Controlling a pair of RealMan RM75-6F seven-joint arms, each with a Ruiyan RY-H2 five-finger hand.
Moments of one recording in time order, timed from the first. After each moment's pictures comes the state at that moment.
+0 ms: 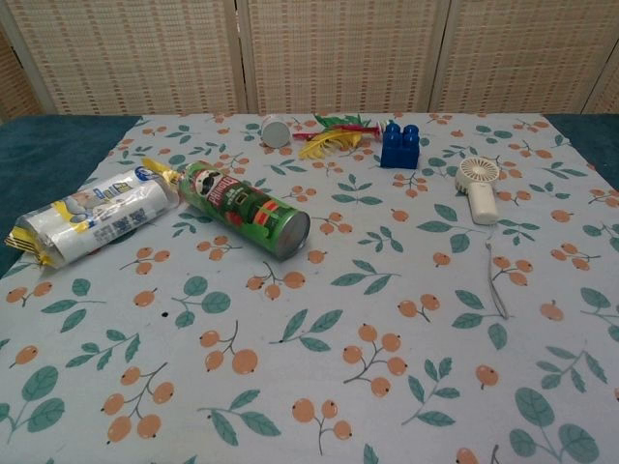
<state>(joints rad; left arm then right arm) -0.11 -1.19 0.09 -1.48 1.79 1.55 0.17 0.16 -1.31 -0.05 -1.37 -1.72 1.48 -0.08</state>
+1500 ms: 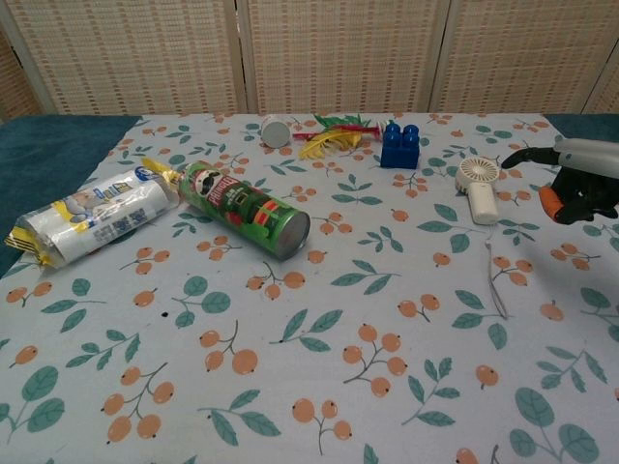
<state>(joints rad) -0.11 -1.17 0.08 -1.48 1.78 1.55 0.12 0.56 -1.37 0.24 -1.58 -0.83 0.89 -0.41</state>
